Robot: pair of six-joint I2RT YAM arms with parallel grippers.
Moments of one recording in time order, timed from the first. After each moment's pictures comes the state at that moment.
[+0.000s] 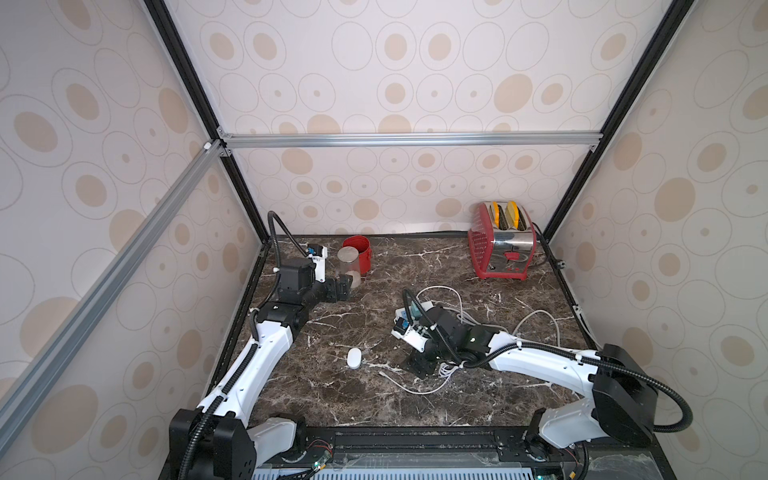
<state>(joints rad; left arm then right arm) -0.15 1.18 0.94 -0.32 0.15 -0.17 0.96 1.47 0.93 -0.36 -0.18 -0.10</state>
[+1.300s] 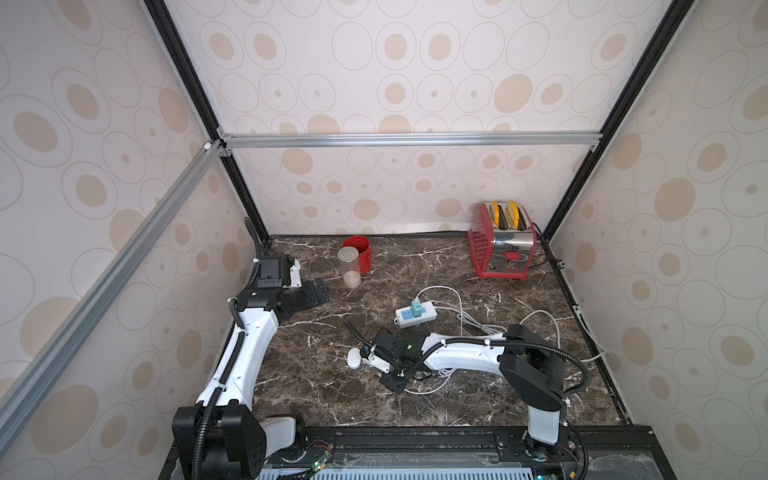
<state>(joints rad) 0.04 1.24 1.08 -0.75 0.23 -0.33 1.13 1.92 1.24 -0.61 -0.06 0.06</state>
